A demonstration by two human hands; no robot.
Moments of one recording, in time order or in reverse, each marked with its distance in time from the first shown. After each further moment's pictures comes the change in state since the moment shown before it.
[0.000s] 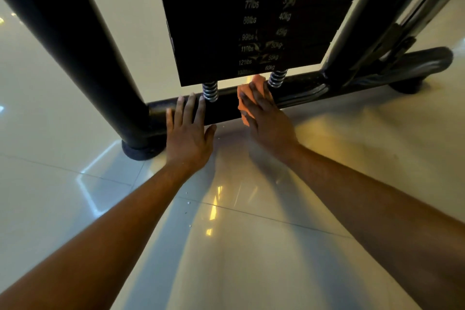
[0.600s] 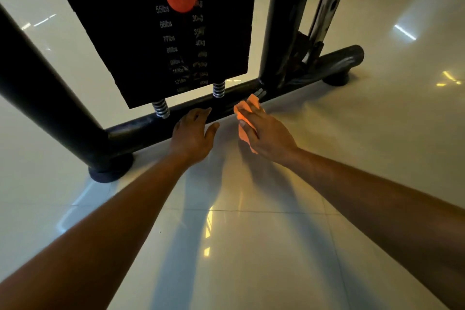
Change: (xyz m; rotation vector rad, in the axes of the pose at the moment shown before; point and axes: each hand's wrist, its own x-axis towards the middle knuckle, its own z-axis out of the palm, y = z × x) left_hand 0.023 0.118 -0.029 -0.192 -0.223 0.097; right_hand -0.083 0.052 -0.101 0.231 -0.102 0.293
